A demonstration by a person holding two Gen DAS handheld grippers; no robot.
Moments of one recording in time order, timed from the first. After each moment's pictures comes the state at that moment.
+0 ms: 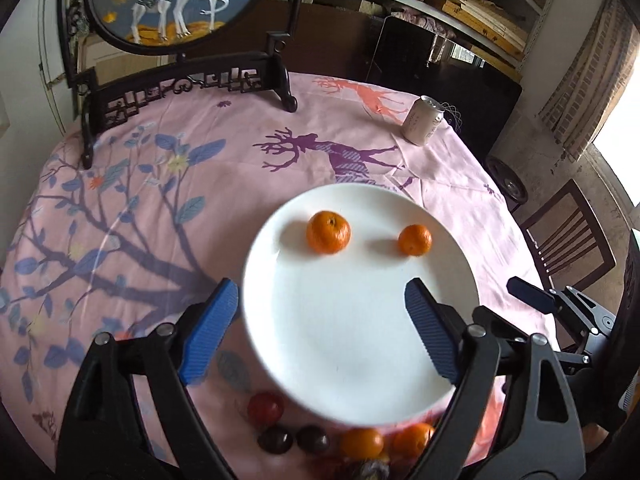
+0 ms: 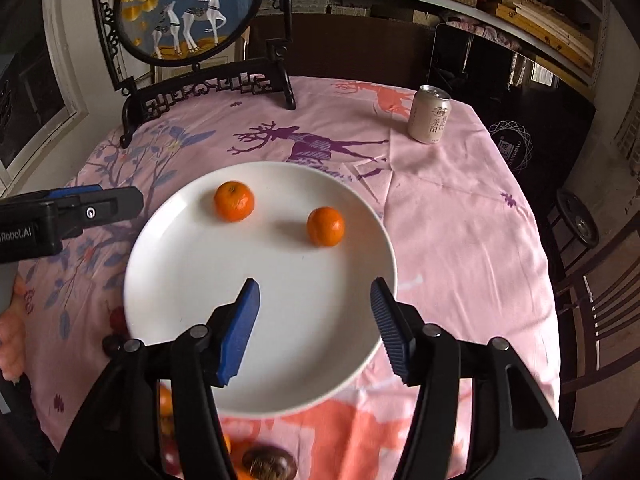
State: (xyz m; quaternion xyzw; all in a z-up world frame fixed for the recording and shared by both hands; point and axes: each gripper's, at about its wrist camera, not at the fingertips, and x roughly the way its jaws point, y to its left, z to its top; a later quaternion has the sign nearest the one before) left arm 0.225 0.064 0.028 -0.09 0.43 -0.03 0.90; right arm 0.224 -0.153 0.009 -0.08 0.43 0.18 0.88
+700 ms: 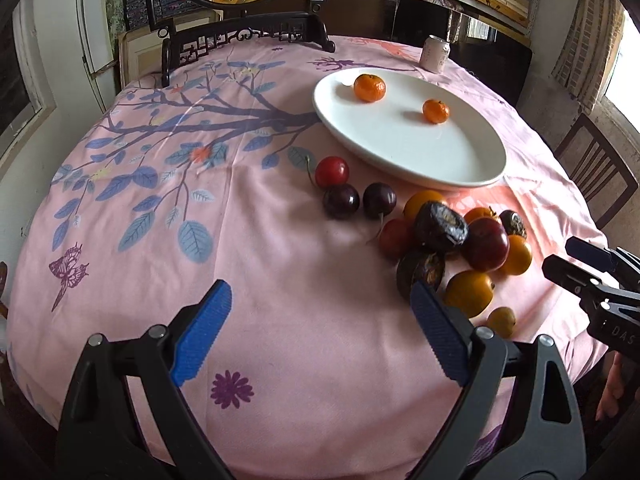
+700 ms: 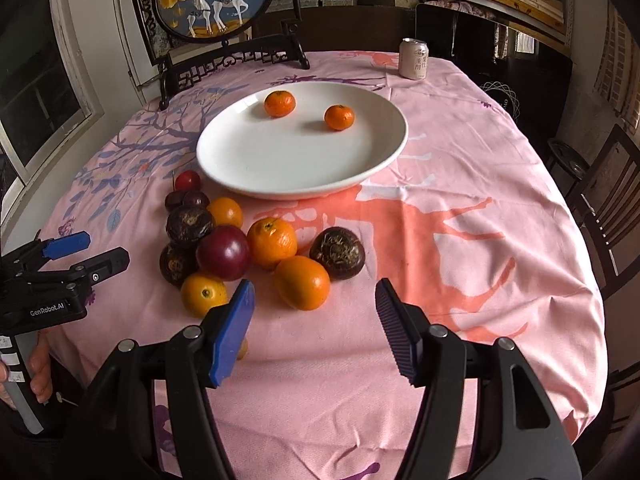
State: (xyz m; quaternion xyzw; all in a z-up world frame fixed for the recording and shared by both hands) left arm 0.047 0.069 -0.046 -0.04 0.45 0.02 0.89; right arm 0.067 -0.168 -0.039 -0.04 0.44 0.17 0.88
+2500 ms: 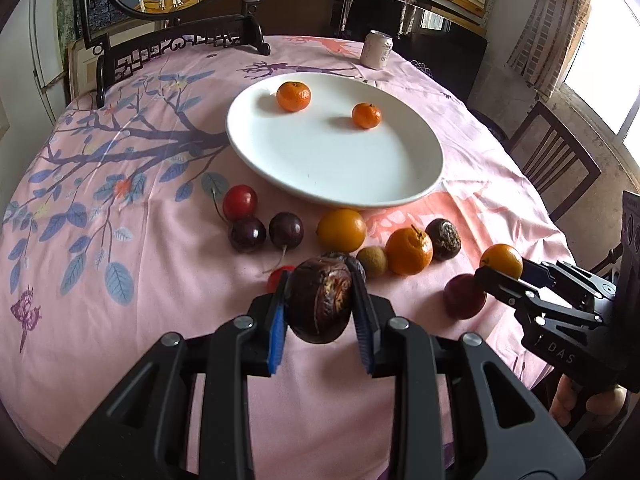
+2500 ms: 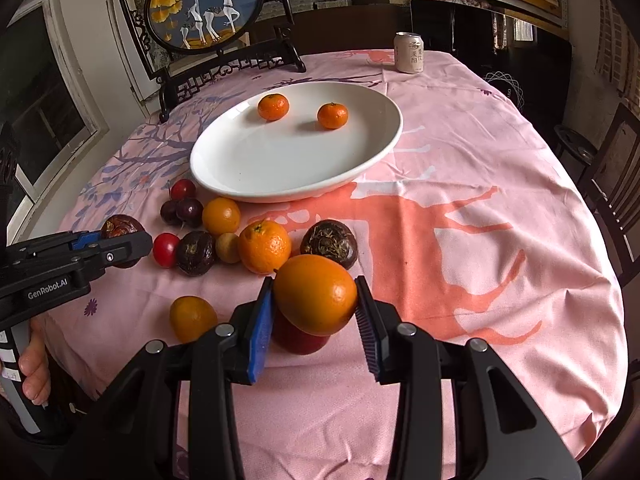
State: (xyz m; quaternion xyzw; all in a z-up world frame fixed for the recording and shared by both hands) left arm 0.083 0.030 -0.023 -0.05 0.45 -0.08 0.89; right arm 0.079 -0.184 -0.041 0.00 0.43 0.19 0.88
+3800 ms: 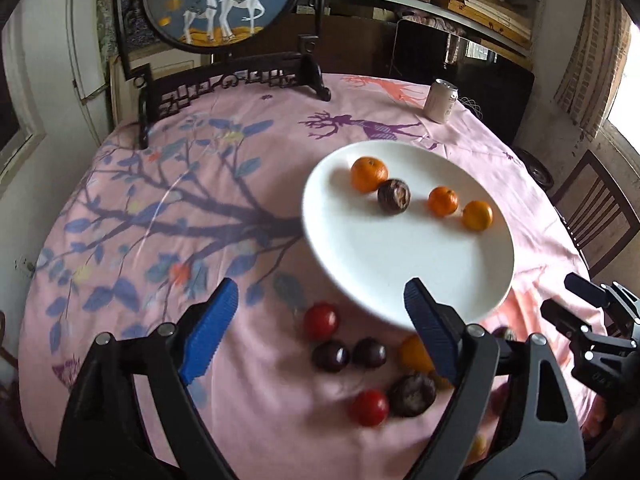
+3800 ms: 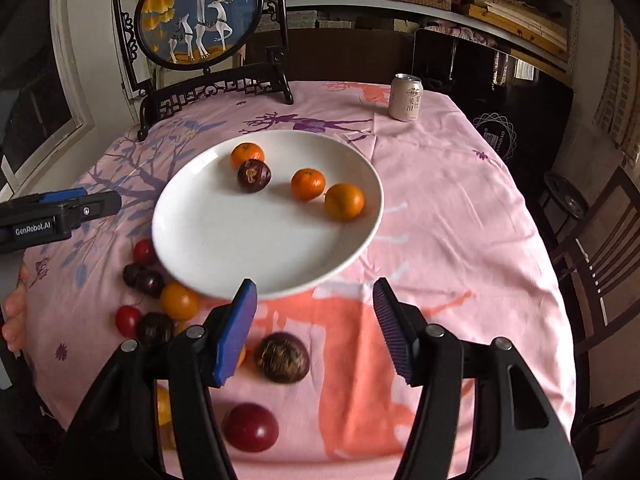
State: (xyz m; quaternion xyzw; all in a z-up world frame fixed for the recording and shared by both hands) left arm 0.135 0.079 0.001 -0.05 0.41 0.02 0.91; right arm 0.132 -0.186 -0.011 -0.05 0.40 0.17 0.90
